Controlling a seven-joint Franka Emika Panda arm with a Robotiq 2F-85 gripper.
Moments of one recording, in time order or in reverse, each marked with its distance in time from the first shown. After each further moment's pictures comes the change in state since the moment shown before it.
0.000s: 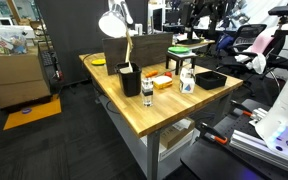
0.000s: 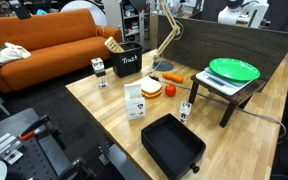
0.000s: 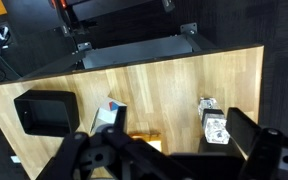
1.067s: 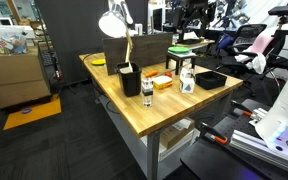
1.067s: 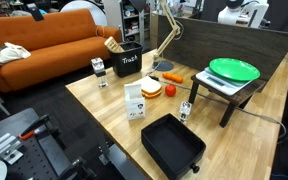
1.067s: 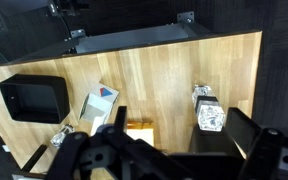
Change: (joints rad) arm -0.007 0.092 -0.001 0.019 -0.033 0.114 -0.007
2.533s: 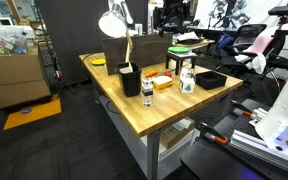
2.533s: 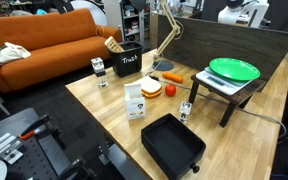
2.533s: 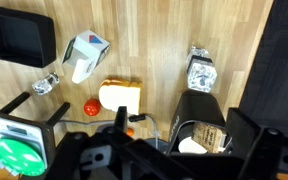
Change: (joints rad) arm -0.004 0.262 -0.003 0.176 -0.191 0.145 -0.022
